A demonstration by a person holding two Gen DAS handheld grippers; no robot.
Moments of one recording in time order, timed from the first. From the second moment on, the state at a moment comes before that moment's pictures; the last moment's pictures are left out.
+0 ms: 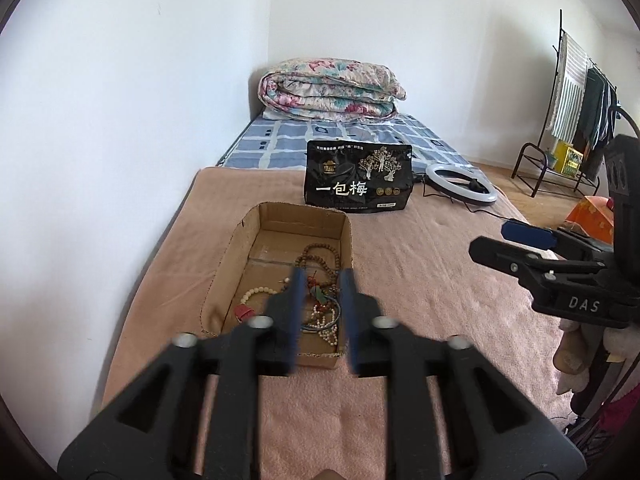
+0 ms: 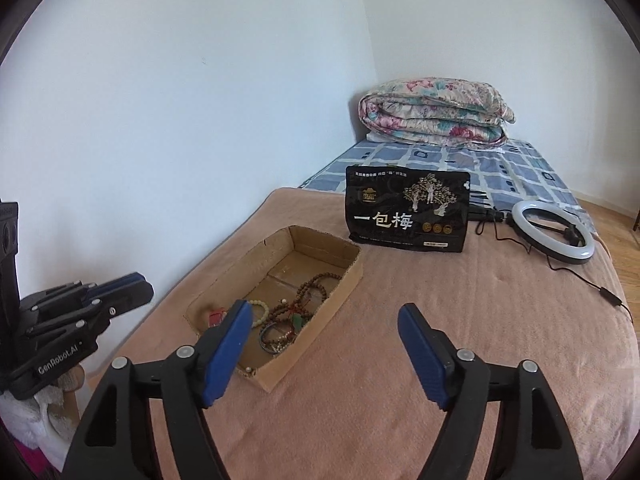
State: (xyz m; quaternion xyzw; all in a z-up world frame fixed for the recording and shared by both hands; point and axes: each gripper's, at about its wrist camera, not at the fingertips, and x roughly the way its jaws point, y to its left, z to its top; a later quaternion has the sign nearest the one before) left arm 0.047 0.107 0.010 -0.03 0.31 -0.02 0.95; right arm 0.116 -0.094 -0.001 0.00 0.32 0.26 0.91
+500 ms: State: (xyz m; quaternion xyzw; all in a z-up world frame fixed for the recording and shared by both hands) left arm 0.033 0.095 0.024 -0.03 0.29 -0.01 0.96; right arm 0.090 -0.127 -0.011 -0.02 0.30 0.19 0.93
